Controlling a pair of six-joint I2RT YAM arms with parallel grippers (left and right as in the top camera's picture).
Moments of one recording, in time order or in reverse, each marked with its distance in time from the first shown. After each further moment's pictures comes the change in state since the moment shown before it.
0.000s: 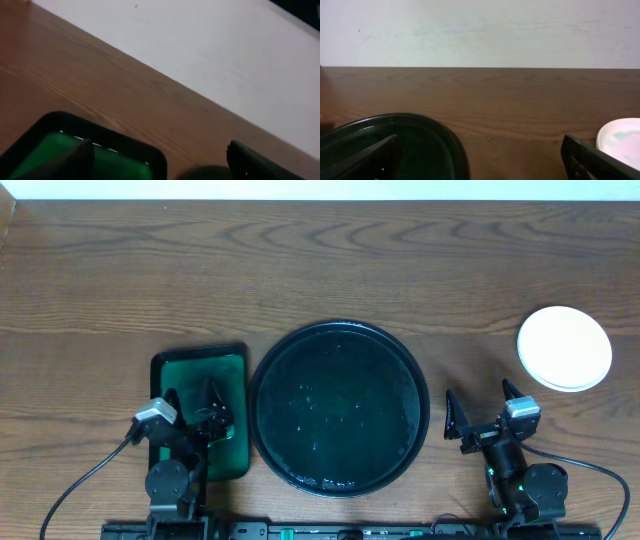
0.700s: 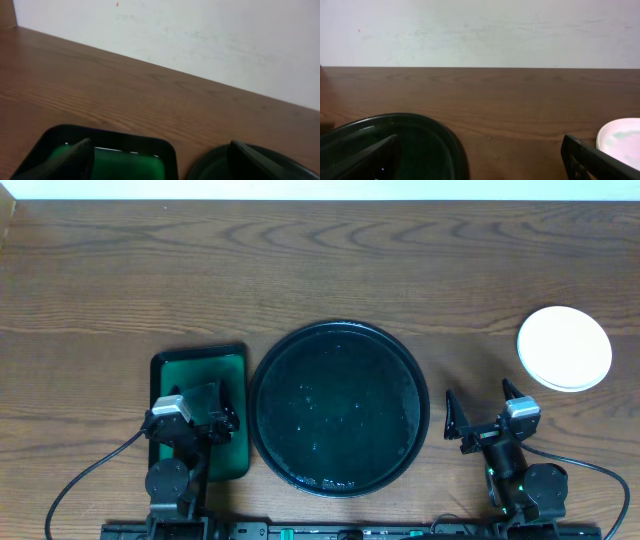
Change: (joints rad) left arm 0.000 0.000 0.010 -0.036 0.067 0.231; right arm 0.000 0.000 0.000 0.000 0.000 0.000
